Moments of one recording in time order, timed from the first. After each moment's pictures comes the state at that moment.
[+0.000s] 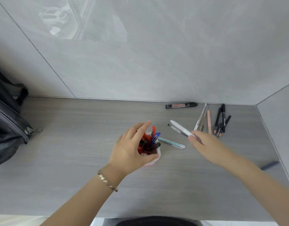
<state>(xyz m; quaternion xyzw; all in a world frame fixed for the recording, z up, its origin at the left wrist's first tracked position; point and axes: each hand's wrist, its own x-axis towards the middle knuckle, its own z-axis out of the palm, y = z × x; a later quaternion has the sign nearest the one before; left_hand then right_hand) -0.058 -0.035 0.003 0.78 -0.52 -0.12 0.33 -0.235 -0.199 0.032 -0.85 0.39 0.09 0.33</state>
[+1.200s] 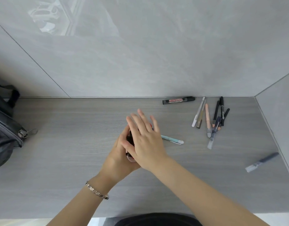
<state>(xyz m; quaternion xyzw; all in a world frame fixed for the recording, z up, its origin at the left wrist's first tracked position) -0.050 -0.020 -0.020 0.72 -0.43 -0.34 0.43 -0.123 -0.104 0.005 -0.95 0.26 -0.12 0.15</state>
